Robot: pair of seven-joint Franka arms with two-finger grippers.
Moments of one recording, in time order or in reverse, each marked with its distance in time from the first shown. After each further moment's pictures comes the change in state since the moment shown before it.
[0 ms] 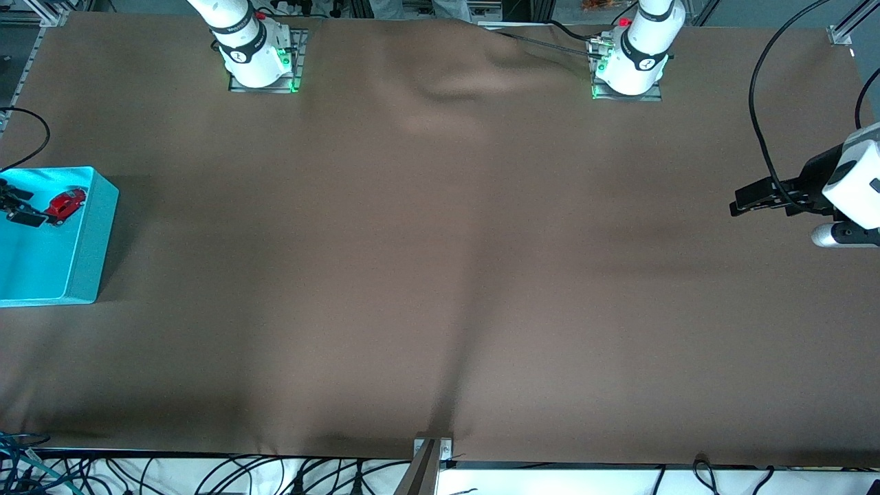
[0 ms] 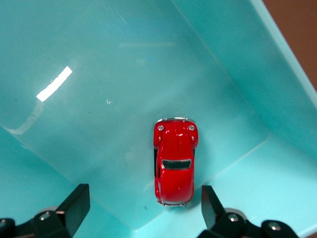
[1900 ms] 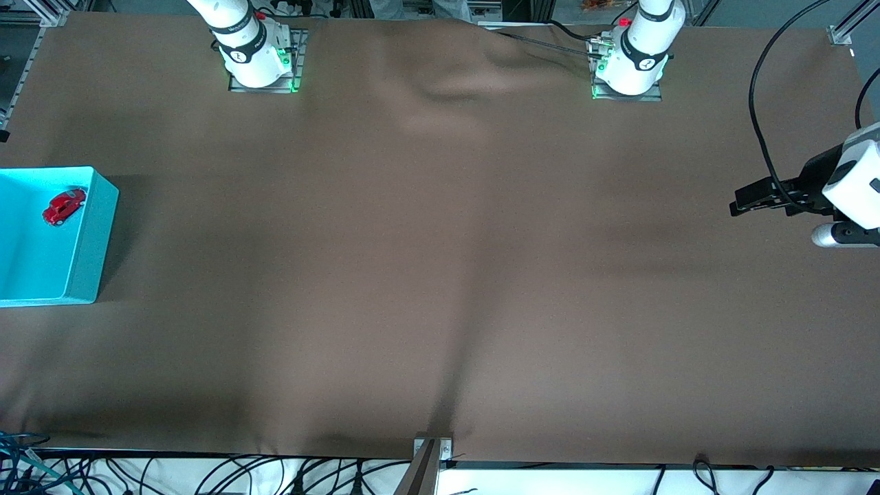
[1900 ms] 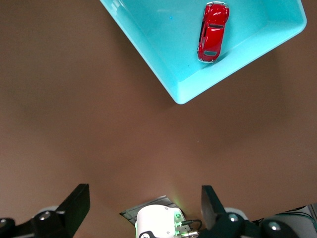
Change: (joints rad) left arm 0.000 0.000 0.000 0.000 0.000 0.000 0.000; right arm 0.061 -0.470 0.058 0.014 -0.126 -0.613 0.066
